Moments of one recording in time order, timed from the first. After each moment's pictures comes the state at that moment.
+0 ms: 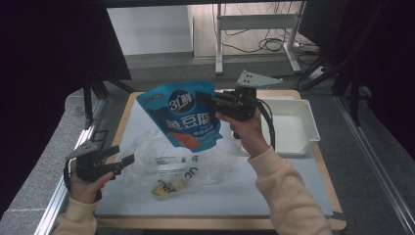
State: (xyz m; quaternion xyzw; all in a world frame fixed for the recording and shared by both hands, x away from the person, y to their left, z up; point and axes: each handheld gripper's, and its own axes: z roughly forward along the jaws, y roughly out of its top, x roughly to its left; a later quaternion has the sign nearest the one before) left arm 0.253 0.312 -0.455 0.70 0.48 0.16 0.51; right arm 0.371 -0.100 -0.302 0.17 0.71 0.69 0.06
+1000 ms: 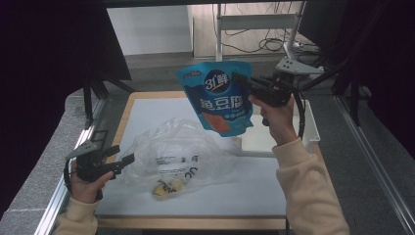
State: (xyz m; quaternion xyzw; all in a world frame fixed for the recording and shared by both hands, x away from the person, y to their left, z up) left arm 0.254 0.312 -0.456 0.69 0.48 0.16 0.51; right arm 0.394 -0.171 -0.282 0.22 0.68 0.68 0.14
